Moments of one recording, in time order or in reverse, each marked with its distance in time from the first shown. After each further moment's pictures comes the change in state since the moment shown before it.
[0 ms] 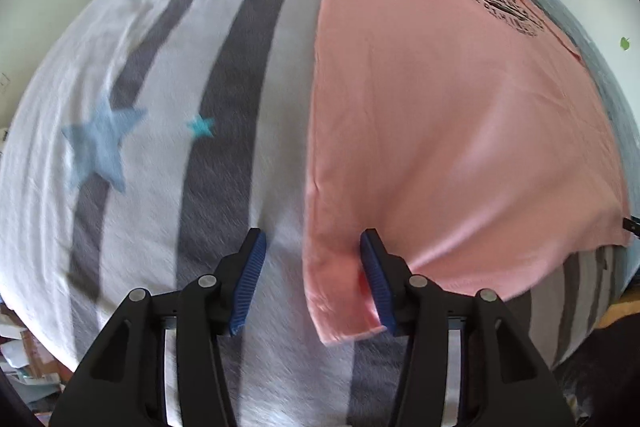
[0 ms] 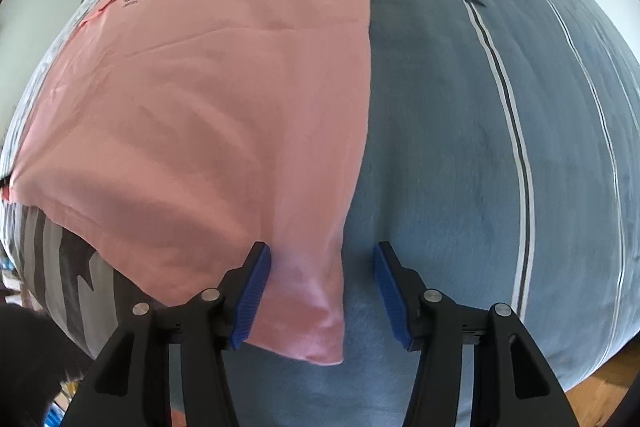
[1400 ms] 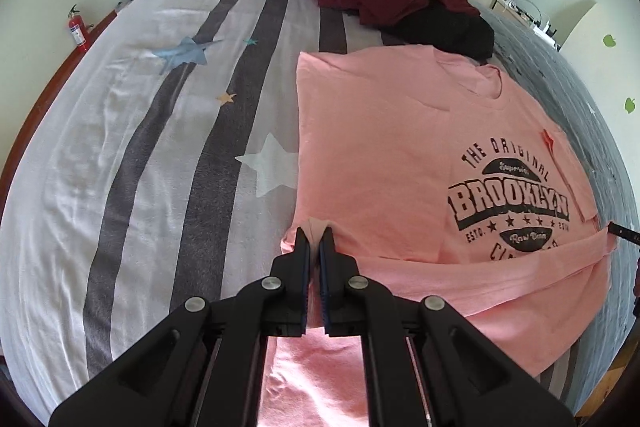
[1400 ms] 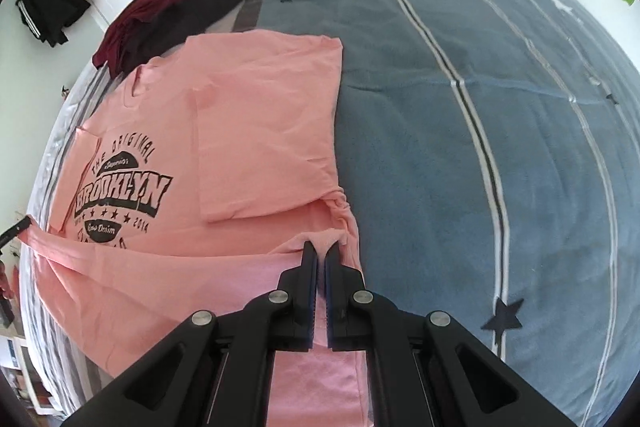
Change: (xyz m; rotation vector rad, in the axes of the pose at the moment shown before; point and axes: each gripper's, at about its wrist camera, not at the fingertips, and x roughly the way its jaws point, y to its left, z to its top) left arm 0.052 -0.046 0.320 0.075 -0.133 -0.030; right arm 0.023 -0.049 0.301 0.143 -0.128 0.065
